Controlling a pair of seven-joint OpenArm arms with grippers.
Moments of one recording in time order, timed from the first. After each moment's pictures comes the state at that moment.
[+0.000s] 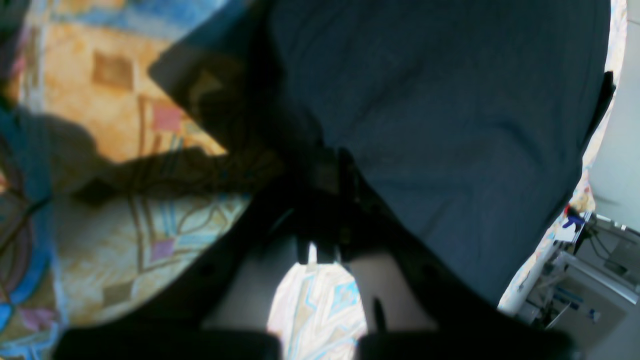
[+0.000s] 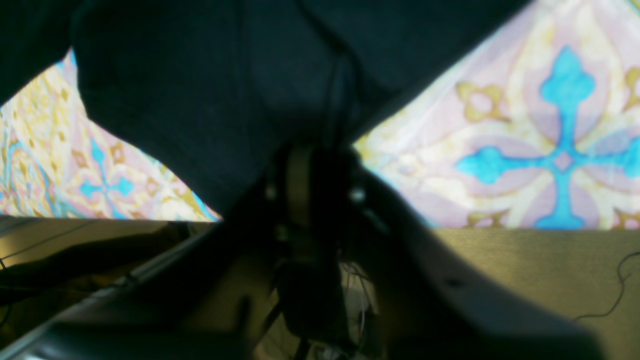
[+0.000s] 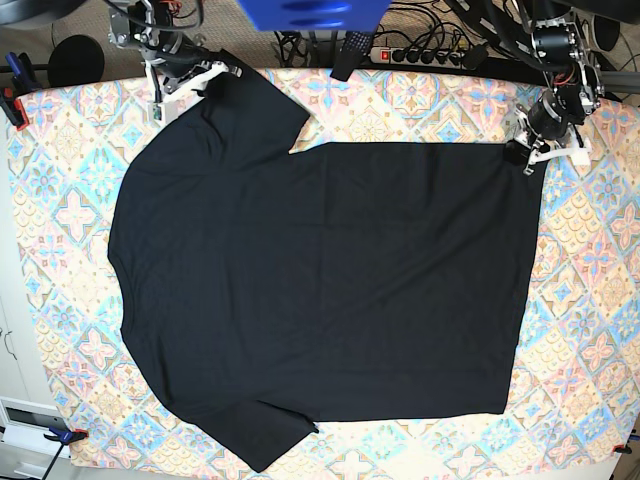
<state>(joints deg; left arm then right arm) 18.5 -13.3 -32.0 74.8 -63.6 1.0 46.5 -38.4 9.4 4.6 95.4 34.1 7.0 -35.1</state>
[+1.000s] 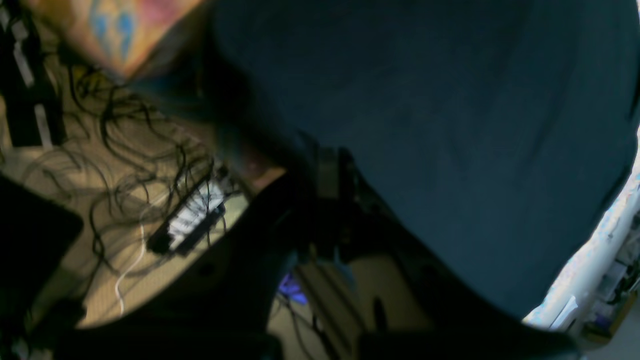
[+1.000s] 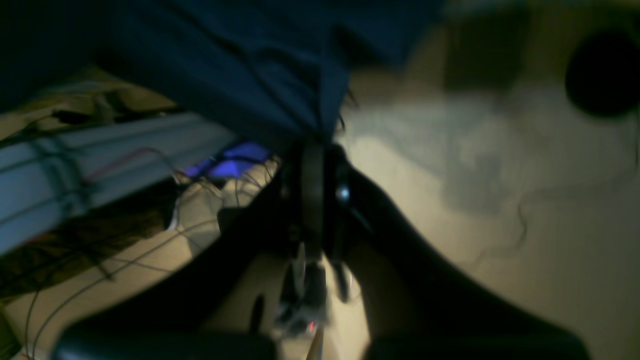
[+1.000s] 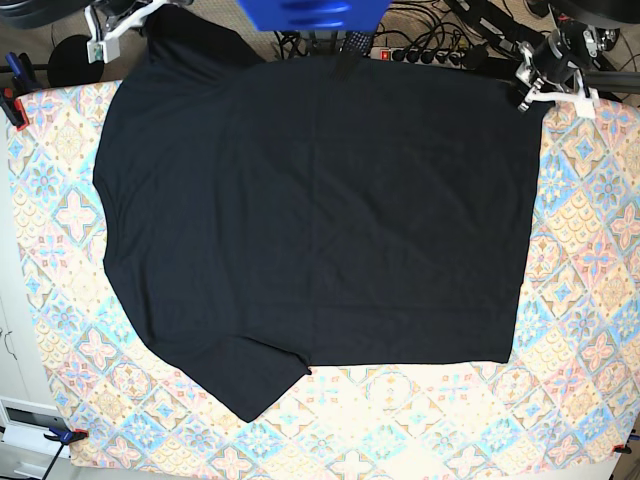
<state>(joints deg) 38.6 -13.3 -32.3 96.5 -63.5 1.1 47.3 -57.8 9.2 25.2 106.8 33.8 23.8 -36.2</state>
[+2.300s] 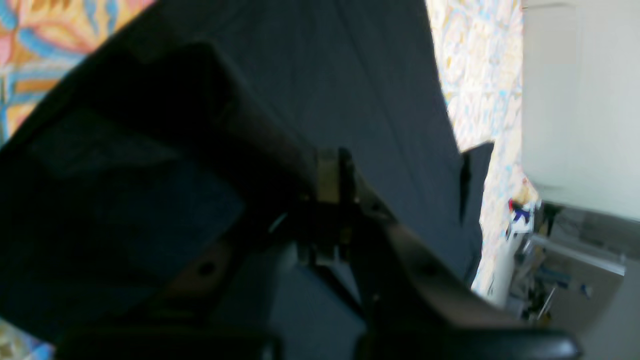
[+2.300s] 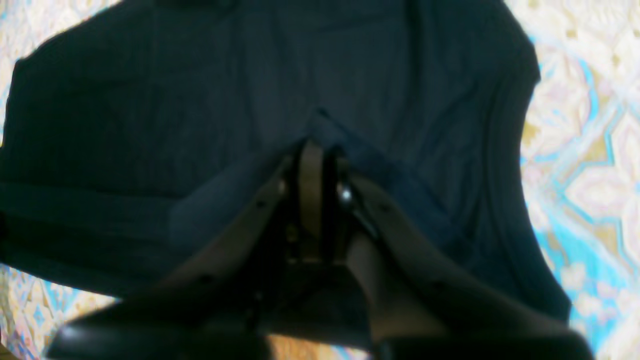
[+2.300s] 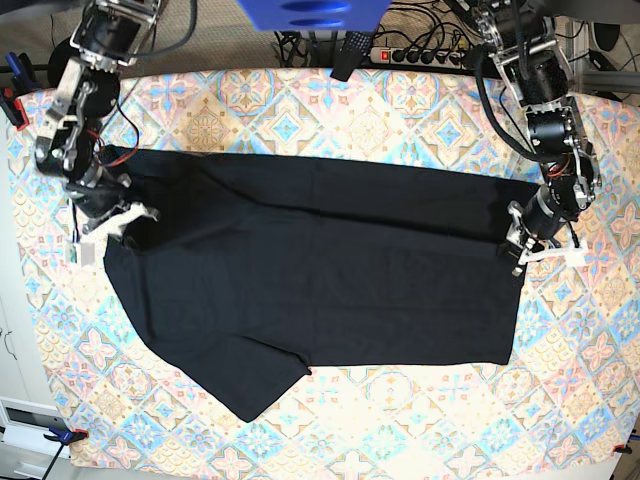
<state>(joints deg) -3.3 -12.2 -27.8 71.6 -55.5 1.3 45.3 -5.8 9.0 27.2 93.1 32.9 23.7 -50.9</state>
